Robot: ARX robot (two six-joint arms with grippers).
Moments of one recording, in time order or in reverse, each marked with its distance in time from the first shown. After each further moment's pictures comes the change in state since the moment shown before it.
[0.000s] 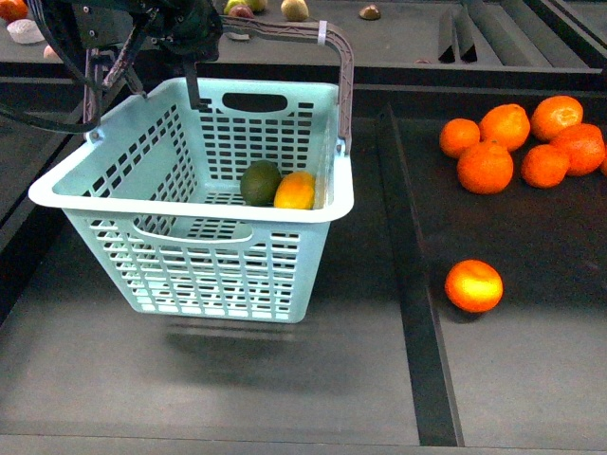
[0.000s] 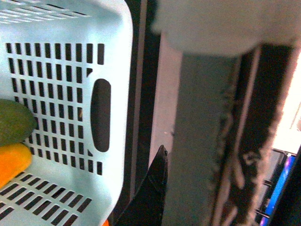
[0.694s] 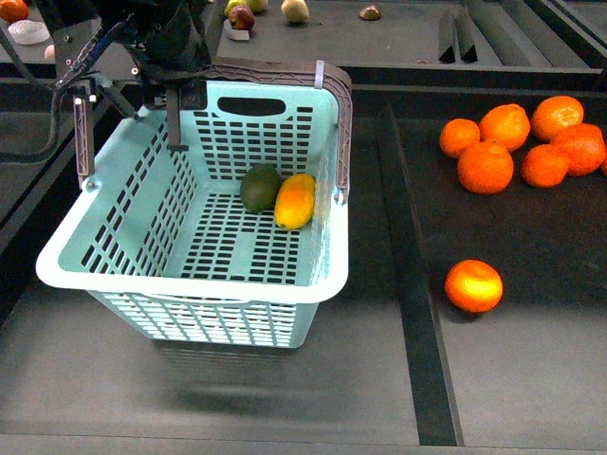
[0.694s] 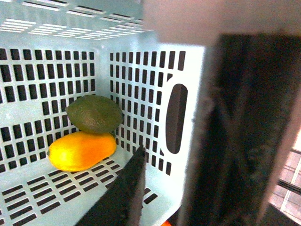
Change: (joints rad) left arm -0.019 -0.112 -0.172 -0.221 0.037 -0.026; right arm 0.000 0.000 0.000 0.000 0.000 0.000
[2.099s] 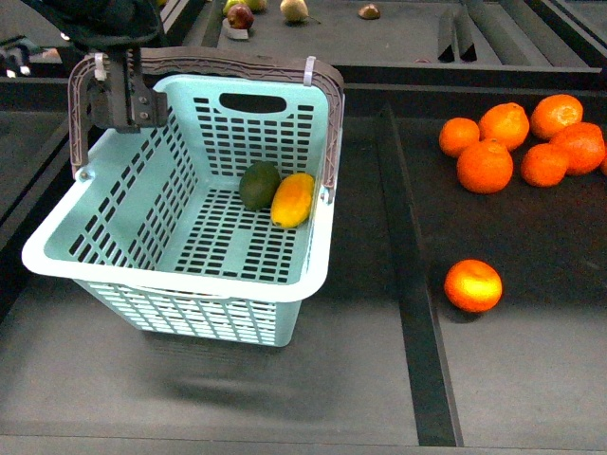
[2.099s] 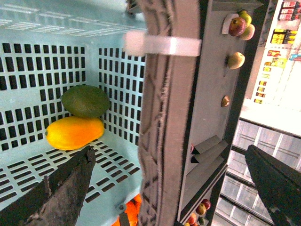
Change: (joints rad) left arm 0.060 -0.293 -0.200 0.105 0.055 0.082; right arm 0.000 0.000 0.000 0.000 0.000 0.000
